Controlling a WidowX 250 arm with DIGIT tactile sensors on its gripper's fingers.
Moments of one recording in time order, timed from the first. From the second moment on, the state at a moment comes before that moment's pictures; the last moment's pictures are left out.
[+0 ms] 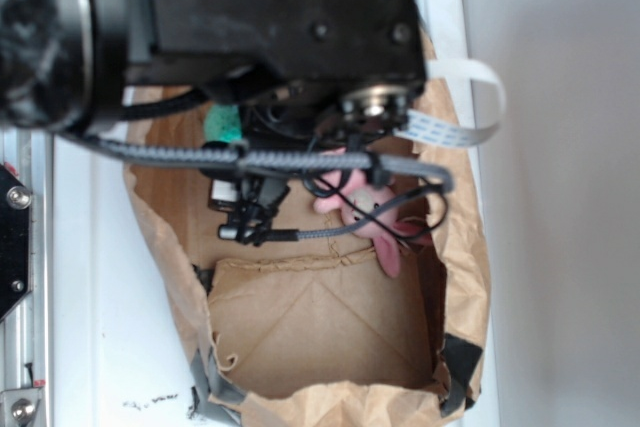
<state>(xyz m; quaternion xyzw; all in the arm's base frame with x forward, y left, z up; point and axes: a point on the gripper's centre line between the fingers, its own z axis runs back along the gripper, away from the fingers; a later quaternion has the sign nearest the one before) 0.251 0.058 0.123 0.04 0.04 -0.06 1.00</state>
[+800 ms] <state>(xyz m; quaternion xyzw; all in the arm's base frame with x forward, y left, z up) 0.261 0.032 0.160 -0.12 -0.04 -0.02 0.99</state>
